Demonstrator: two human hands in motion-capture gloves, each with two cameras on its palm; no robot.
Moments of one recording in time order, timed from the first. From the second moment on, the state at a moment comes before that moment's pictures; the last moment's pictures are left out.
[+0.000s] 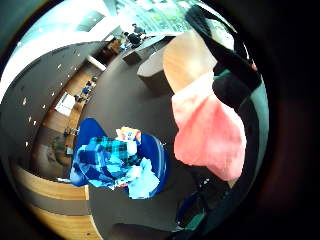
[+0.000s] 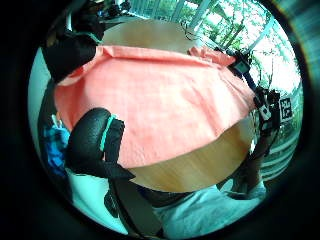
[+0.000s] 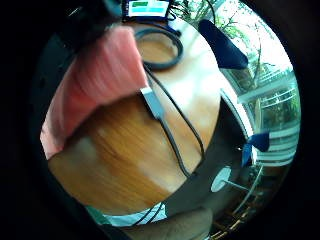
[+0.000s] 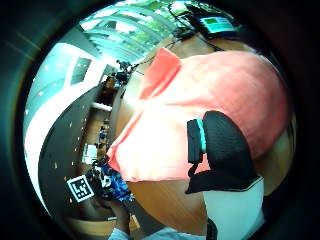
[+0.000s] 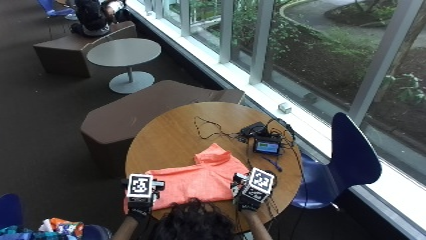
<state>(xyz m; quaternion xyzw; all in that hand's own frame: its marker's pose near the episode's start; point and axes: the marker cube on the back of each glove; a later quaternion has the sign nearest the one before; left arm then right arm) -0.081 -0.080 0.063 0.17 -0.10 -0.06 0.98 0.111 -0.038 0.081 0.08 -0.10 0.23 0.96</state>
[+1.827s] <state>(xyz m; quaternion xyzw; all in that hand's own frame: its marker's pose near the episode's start) -0.115 -0.056 0.033 0.16 0.26 -0.13 0.94 -0.150 -0.100 0.059 0.04 -0.22 -0.20 0.95</state>
